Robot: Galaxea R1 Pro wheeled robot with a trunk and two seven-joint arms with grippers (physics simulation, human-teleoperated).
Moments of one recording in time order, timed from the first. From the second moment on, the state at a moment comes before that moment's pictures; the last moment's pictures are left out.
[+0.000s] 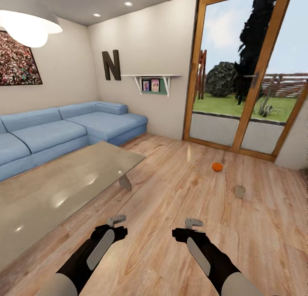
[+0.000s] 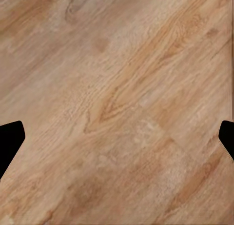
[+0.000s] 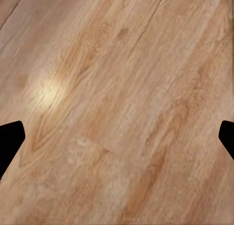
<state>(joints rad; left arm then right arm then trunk) -0.52 0.02 -0.38 -0.92 0.77 0.58 0.57 -0.54 0.04 0.38 -0.74 -0.53 0.42 -0.31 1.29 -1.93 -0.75</state>
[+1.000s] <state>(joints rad) -0.52 0.02 -0.38 -0.92 0.76 0.58 0.56 -0.54 0.04 0.38 -0.73 -0.53 0.42 -0.22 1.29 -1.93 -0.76</state>
